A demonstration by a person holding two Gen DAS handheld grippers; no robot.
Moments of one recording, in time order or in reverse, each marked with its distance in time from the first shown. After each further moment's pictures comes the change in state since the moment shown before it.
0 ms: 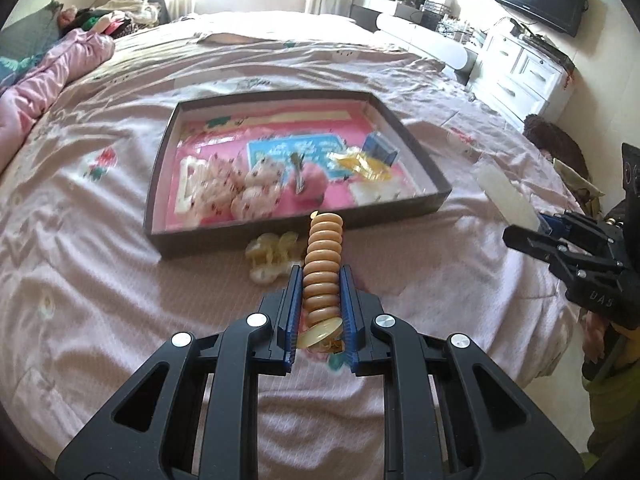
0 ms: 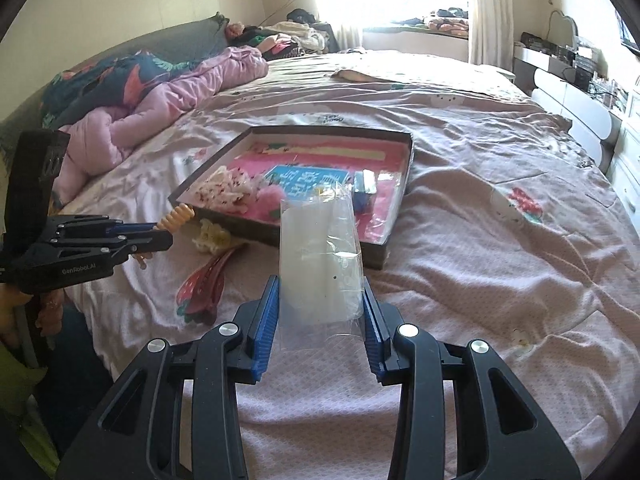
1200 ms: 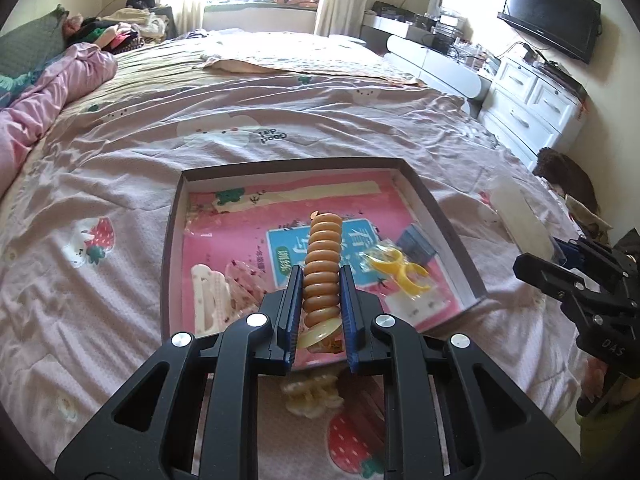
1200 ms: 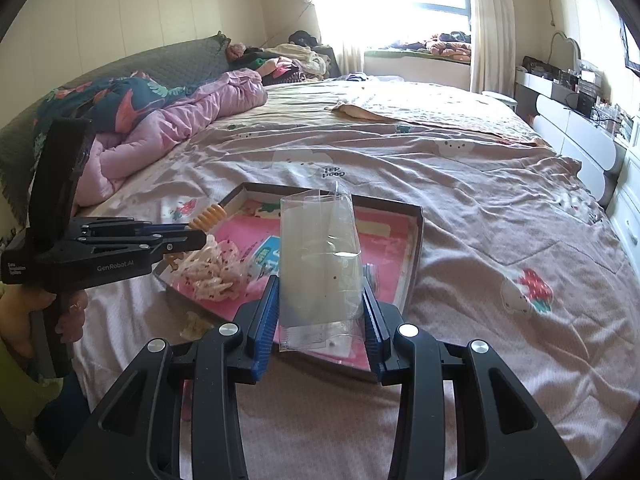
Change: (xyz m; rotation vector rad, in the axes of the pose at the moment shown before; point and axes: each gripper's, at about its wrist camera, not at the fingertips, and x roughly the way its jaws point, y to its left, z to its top) left arm 0.029 0.035 0.087 -0.026 -0.063 0.015; right arm 0.033 -0.001 0.083 -0.026 -0.084 -0.012
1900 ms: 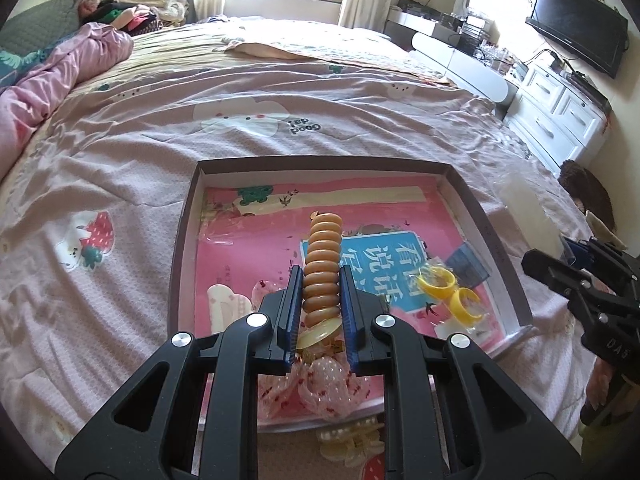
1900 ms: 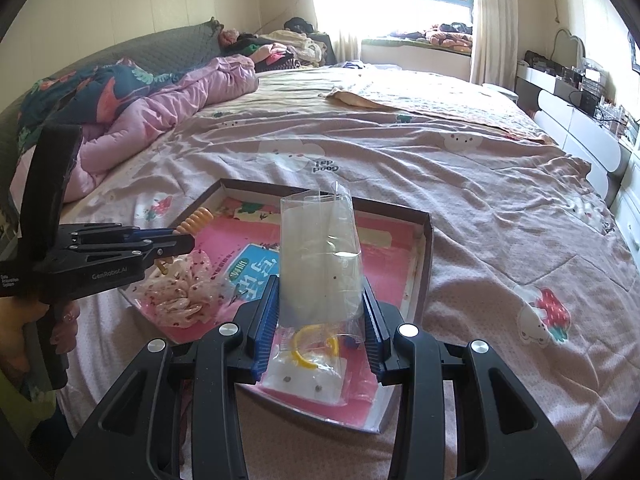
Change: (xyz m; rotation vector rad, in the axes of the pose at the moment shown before) left arm 0.043 0.032 0.012 -0.063 0.028 0.038; right arm 0.059 -0.007 0.018 -0.013 0.054 -0.026
